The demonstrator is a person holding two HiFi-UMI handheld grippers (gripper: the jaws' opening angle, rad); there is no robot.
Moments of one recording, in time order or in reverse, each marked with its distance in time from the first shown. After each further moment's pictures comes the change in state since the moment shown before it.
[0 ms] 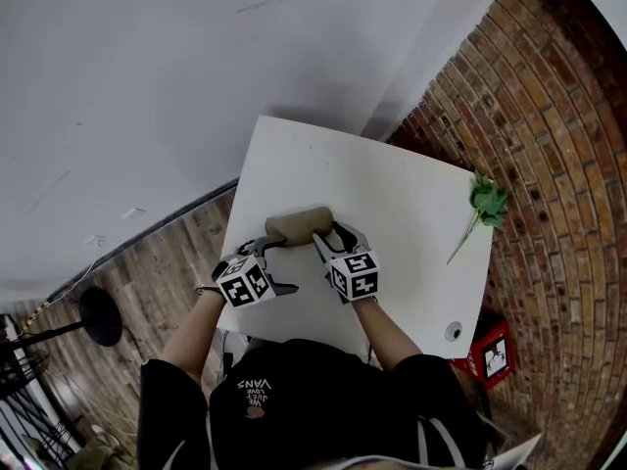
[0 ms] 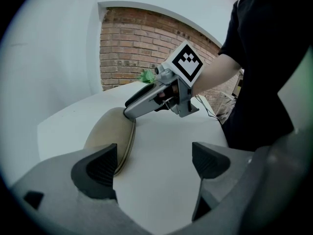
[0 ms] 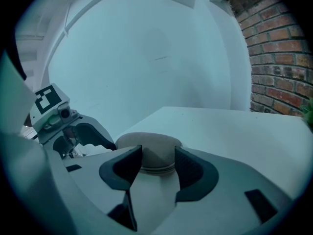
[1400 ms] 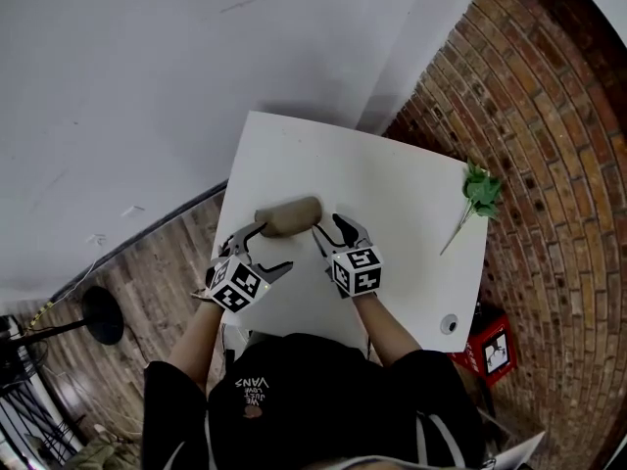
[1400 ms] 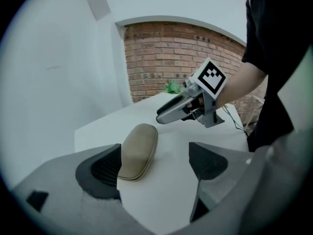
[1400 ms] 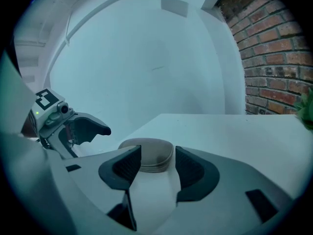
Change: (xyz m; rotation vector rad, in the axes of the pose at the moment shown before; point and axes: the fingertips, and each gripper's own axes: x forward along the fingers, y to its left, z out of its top) left arm -0.030 0.026 0.033 -0.090 -0.090 0.355; right arm -0.030 -0.015 0.009 0.033 -0.077 0.009
